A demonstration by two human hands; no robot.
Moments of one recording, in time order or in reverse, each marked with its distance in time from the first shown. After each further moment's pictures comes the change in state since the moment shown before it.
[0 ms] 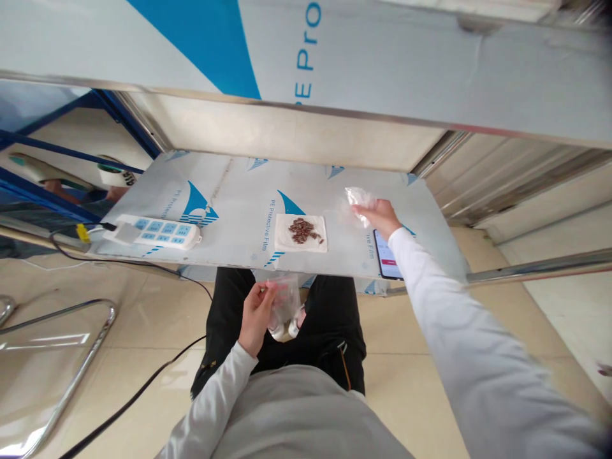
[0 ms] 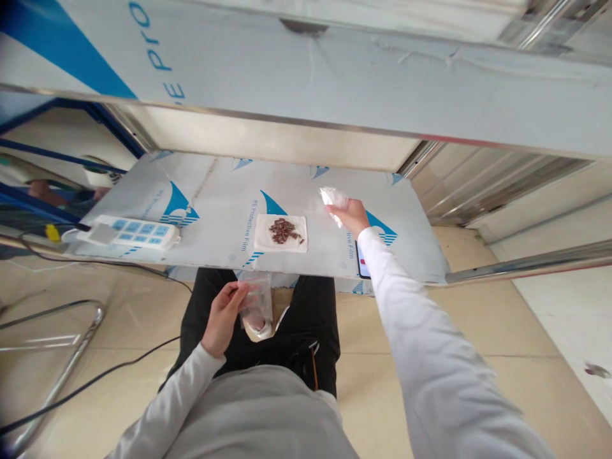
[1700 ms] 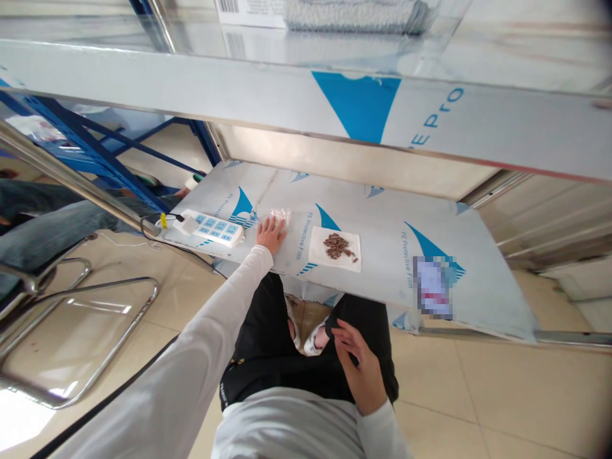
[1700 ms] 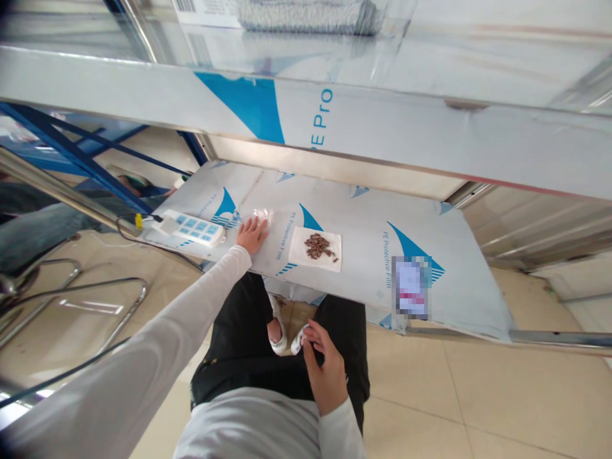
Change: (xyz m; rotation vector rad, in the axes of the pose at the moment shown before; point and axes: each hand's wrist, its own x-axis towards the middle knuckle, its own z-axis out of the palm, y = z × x) left_hand 0.229 0.062 -0.067 1.478 0.082 0.586; right_hand -0.271 0.020 0.101 0.304 -0.215 -0.022
